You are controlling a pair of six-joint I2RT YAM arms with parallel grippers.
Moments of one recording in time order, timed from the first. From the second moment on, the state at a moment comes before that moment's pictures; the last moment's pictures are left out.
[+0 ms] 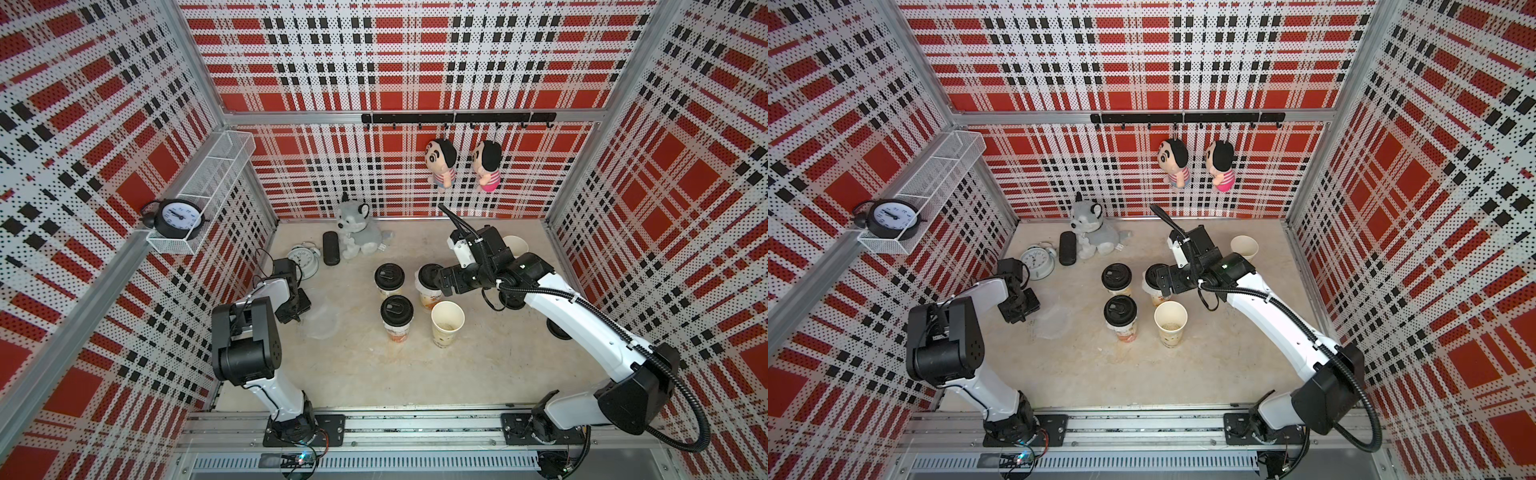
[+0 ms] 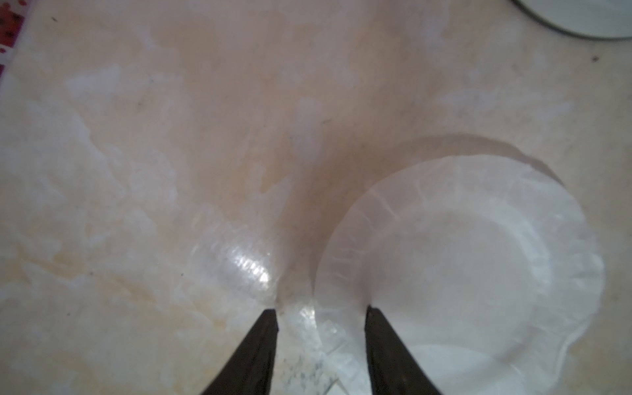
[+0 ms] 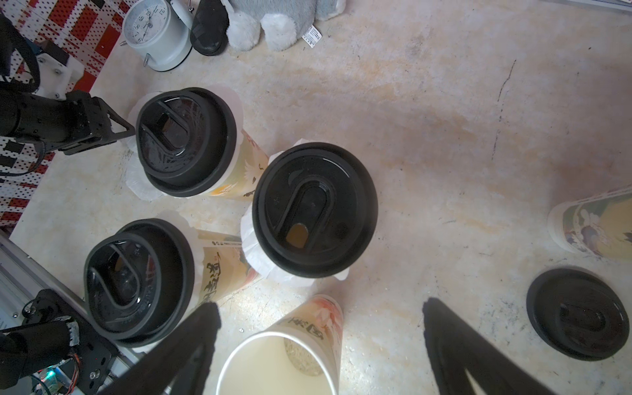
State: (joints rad) left arm 0.21 1.73 1.00 -0.58 -0.14 -0.43; right arm 0.59 1.43 1.40 -0.82 -0.06 0.23
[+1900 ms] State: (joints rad) left arm 0.03 1.42 1.50 -0.89 -0.11 -0.34; right arm 0.48 1.38 1.43 -0.89 -0.01 0.28
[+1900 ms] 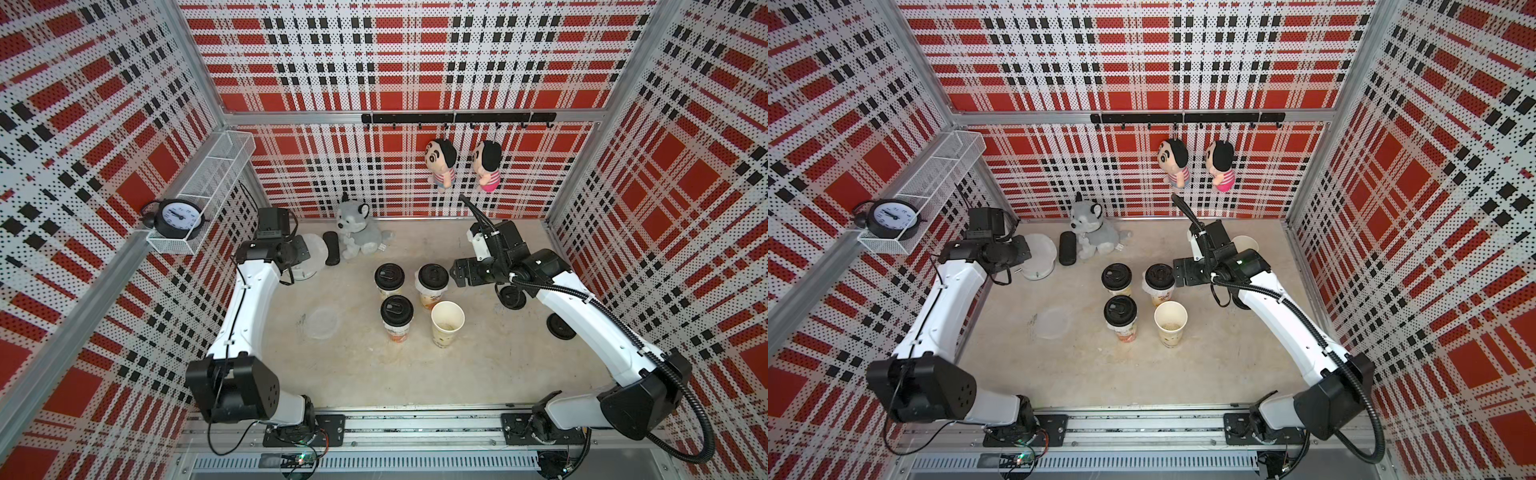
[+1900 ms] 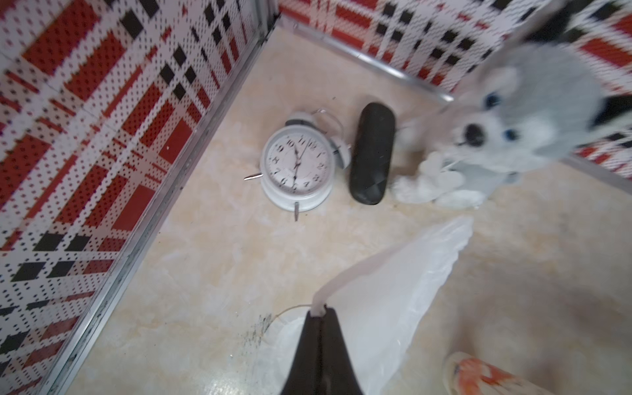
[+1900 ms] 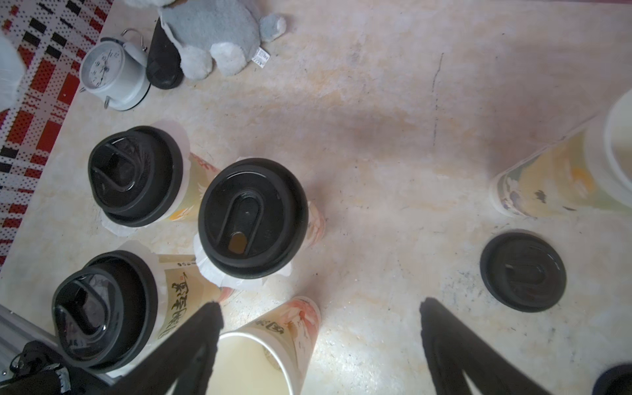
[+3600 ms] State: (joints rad) left arm -0.92 1.58 1.42 -0.78 -0.01 -0.61; right arm 0.26 1.34 1.39 -0.95 0.00 0.26
